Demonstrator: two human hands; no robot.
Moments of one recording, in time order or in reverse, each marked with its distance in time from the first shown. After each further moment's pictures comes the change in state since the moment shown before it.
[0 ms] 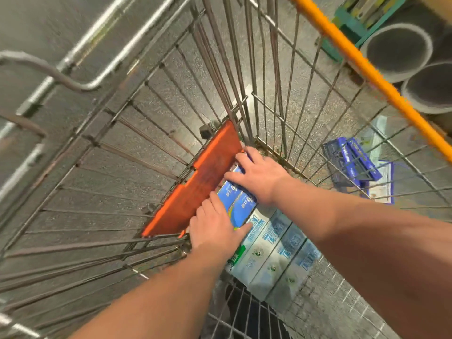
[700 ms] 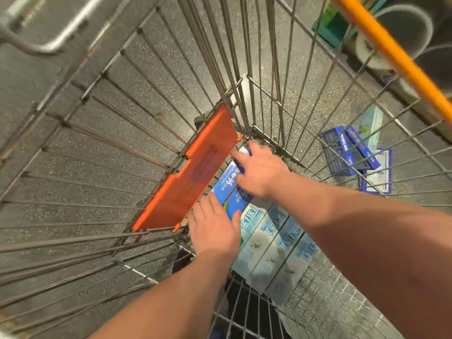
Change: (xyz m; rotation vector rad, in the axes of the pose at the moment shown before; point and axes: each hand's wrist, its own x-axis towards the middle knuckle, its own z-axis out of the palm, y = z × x) left_hand -0.012 0.001 0.041 -0.030 0.062 -0.053; right_hand -0.001 -0.009 0.010 0.471 -0.013 0.325
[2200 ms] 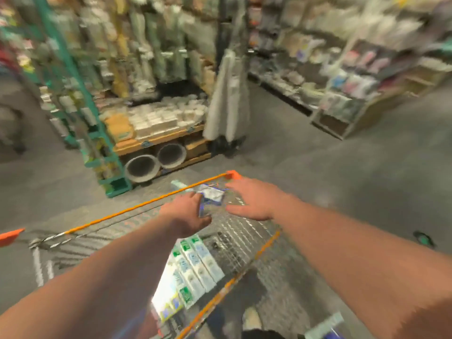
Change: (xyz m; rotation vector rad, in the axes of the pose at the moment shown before) left_hand -0.263 0.114 -0.349 0.648 -0.026 1.576; right_hand -0.568 -0.094 -0.073 0.510 0.644 0.853
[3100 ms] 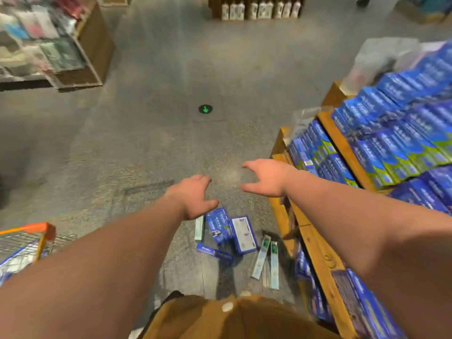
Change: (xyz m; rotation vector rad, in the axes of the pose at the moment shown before) left_hand -0.153 0.547 0.210 0.405 -0.365 1.102; right_hand -0.627 0.175 0.211 0.437 0.109 1.144
